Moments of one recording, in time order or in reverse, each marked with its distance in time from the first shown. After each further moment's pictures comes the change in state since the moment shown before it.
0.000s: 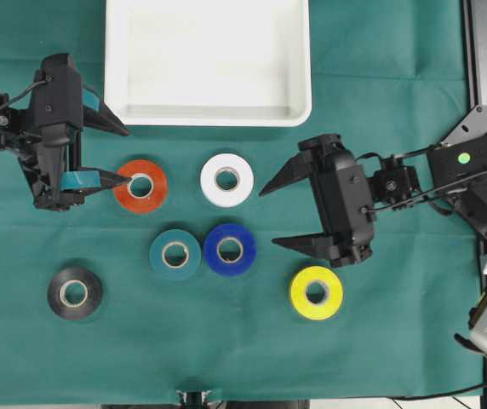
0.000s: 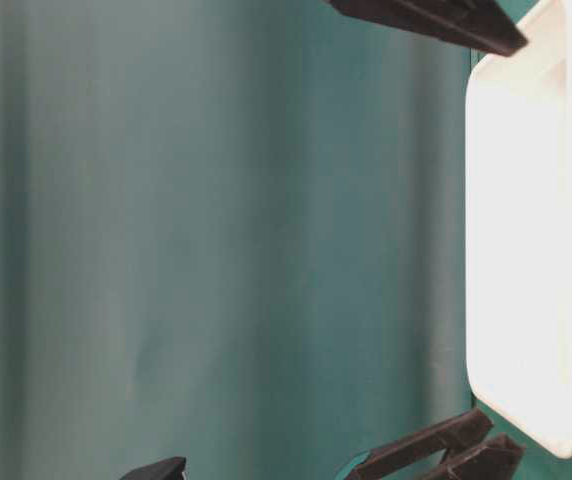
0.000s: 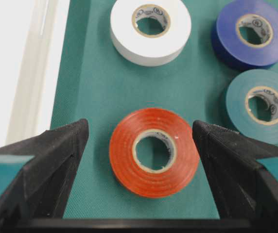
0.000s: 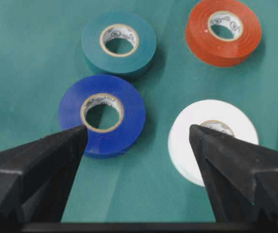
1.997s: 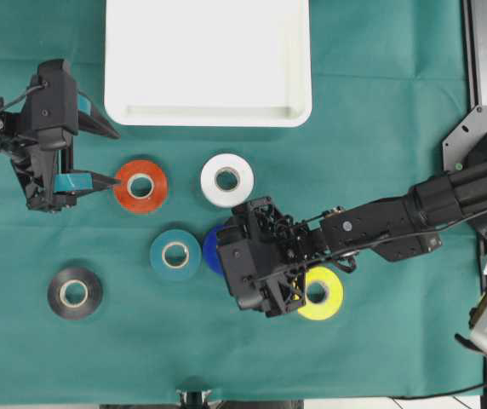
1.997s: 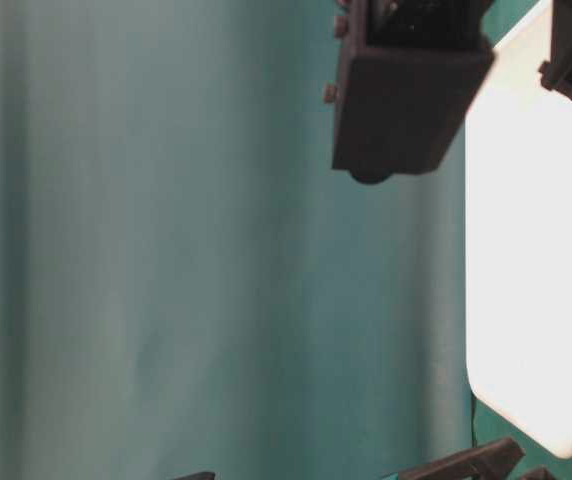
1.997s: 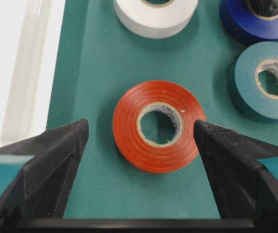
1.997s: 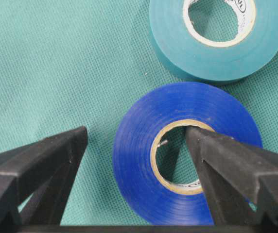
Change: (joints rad) left arm 0.002 0.002 0.044 0.000 0.000 -0.002; right arm 0.106 0.469 -0.327 -0.002 0.192 0.121
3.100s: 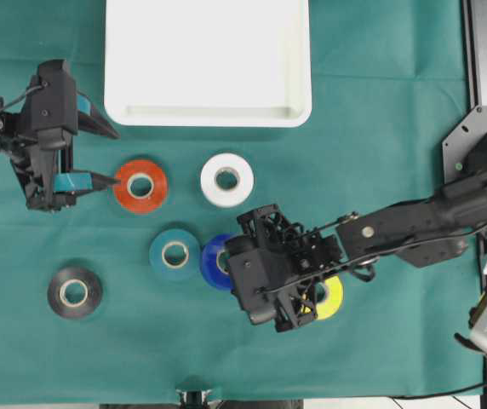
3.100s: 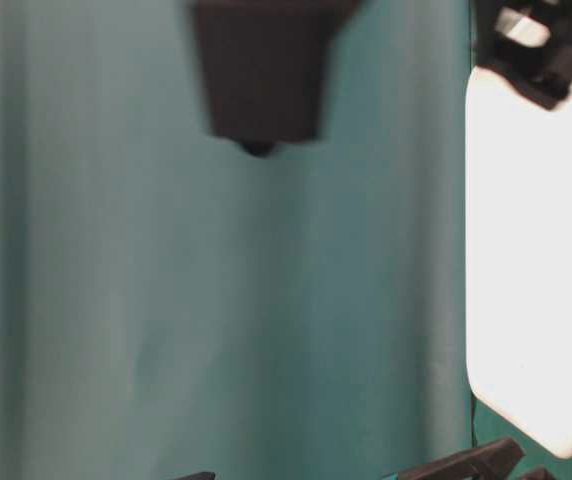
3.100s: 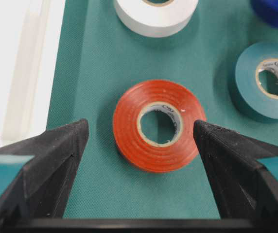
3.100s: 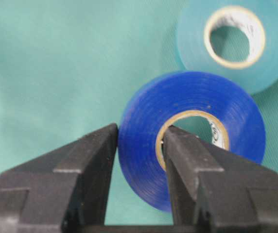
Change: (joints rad) left arm 0.000 0.000 0.000 0.000 -0.002 -0.002; right arm 0.051 -0.114 -0.005 -0.002 0.025 0.018
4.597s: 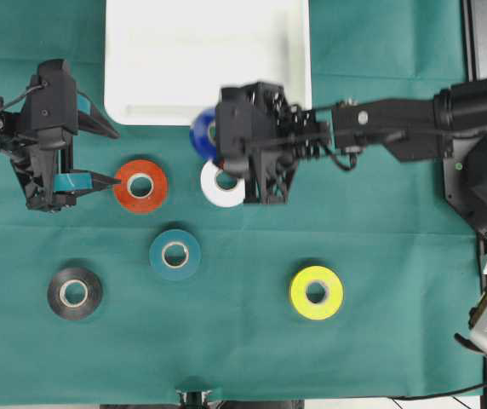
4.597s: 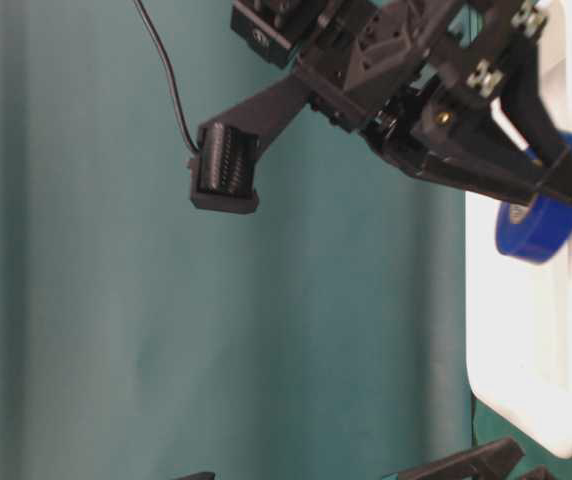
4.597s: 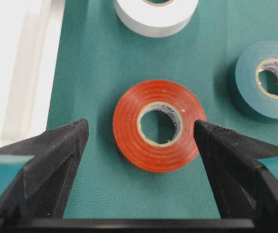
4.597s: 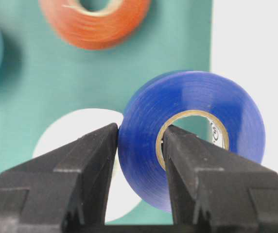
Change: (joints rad) left arm 0.000 -0.002 0.000 0.000 0.002 0.002; right arm -0.417 -0.064 0.026 -0.166 0.032 0.035
